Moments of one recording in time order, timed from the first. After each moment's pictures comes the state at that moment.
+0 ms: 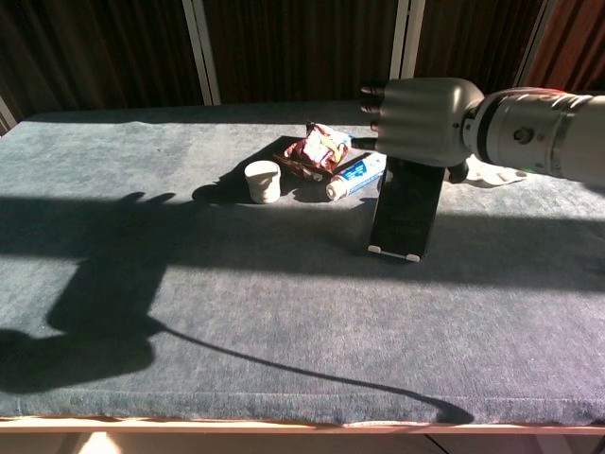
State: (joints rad) left arm -0.21 -1.08 0.09 -1.54 1.66 1.34 -0.15; right arm 1.08 -1.44 -0.07 -1.56 -0.89 1.03 -1.66
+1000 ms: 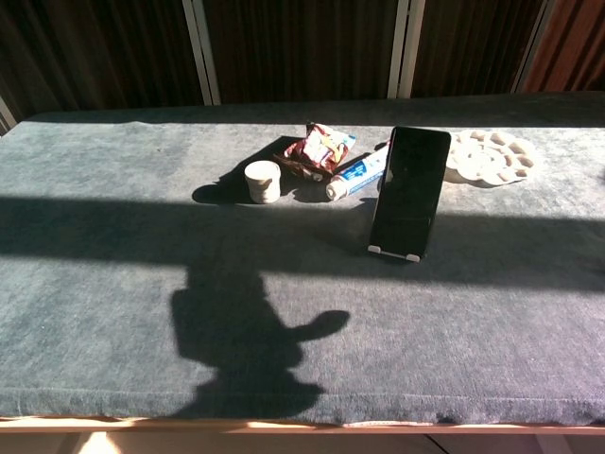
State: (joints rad) left arm -0.11 -1.12 0.03 -1.53 1.62 1.55 -0.09; right arm 0.22 -1.26 -0.19 -1.52 -1.37 1.79 -0.19
